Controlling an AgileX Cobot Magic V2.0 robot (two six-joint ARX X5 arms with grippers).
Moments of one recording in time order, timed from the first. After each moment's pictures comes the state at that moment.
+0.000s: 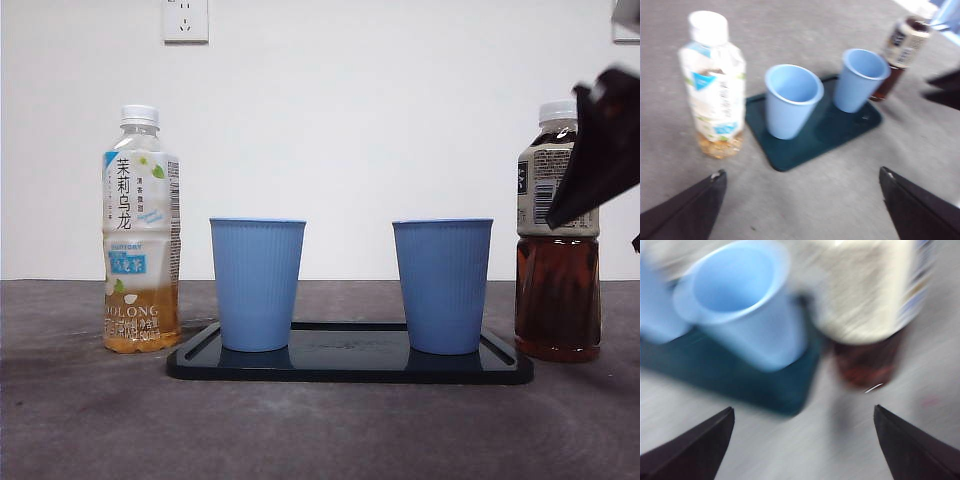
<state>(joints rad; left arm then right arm) -0.22 0.55 0.78 -0.74 0.43 0.02 0.33 0.81 0.46 -0.28 -0.19 0.21</state>
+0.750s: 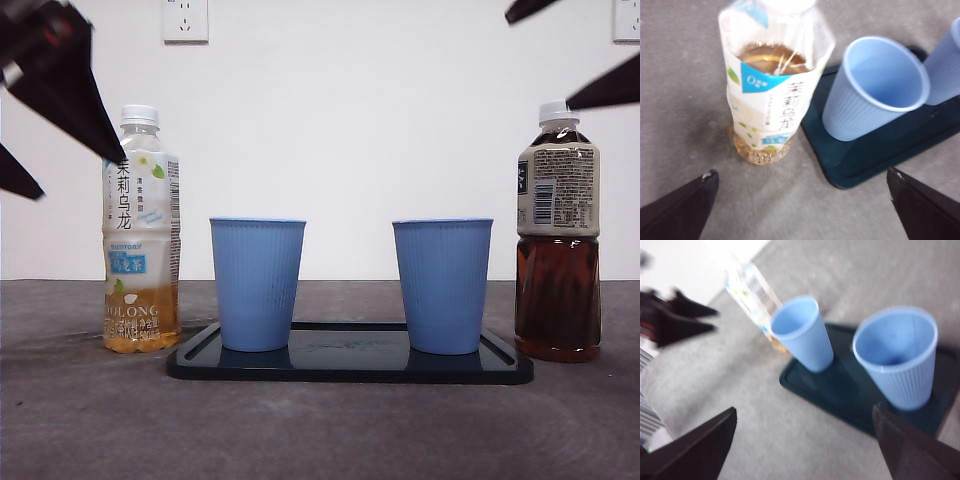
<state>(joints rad) -0.22 1.08 0.76 -0.39 0.31 0.04 0.35 0.65 0.60 -0.36 -0.51 0.30</state>
